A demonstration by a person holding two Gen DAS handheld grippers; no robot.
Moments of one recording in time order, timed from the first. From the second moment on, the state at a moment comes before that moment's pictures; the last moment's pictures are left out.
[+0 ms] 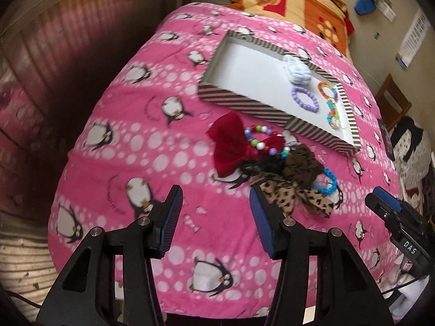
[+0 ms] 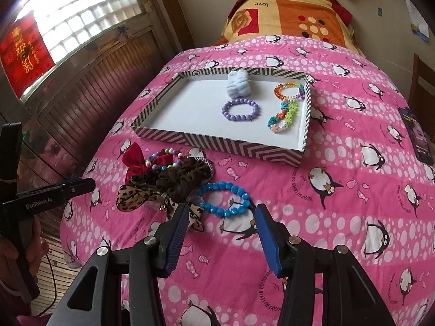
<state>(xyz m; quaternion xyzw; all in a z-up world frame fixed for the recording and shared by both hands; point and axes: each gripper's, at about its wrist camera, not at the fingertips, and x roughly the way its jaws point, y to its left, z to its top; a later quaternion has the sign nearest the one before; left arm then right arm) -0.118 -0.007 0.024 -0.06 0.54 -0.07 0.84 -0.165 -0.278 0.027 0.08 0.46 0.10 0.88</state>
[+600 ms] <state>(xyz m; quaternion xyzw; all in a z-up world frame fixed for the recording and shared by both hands) -0.102 0.015 0.013 -0.07 0.55 -0.06 0.83 -0.136 -0.243 0.009 0.07 0.49 0.13 0.86</state>
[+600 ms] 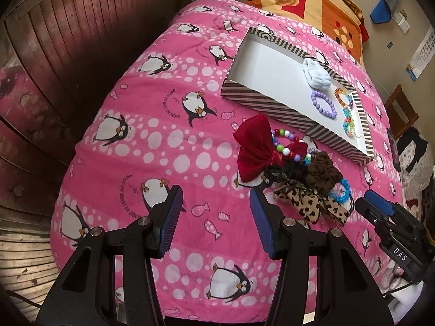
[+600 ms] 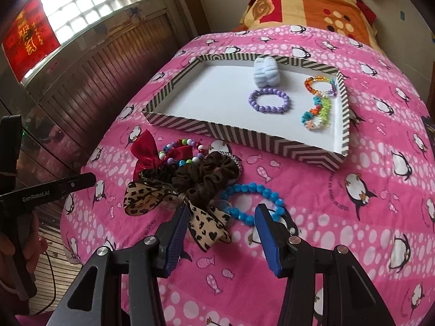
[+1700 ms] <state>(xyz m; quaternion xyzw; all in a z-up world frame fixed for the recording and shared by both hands) 0.004 -0.088 -0.027 0.04 0.60 -0.13 0.79 -0.132 -0.280 -0.001 0.11 0.49 0.08 0.86</state>
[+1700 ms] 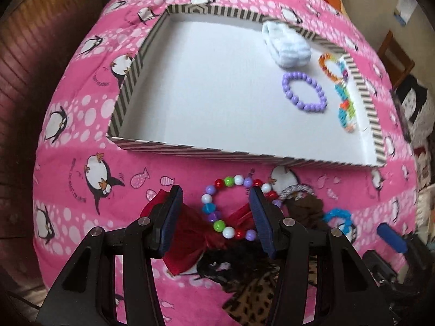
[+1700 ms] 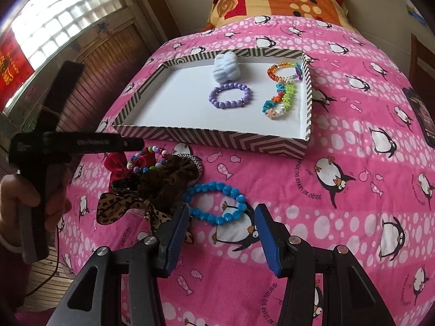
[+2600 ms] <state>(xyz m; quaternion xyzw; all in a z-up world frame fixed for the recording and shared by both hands) 0.031 -0.073 -0.028 0.00 0.61 -0.15 0.78 -0.098 -0.234 -0.012 0.13 0.47 0.17 0.86</state>
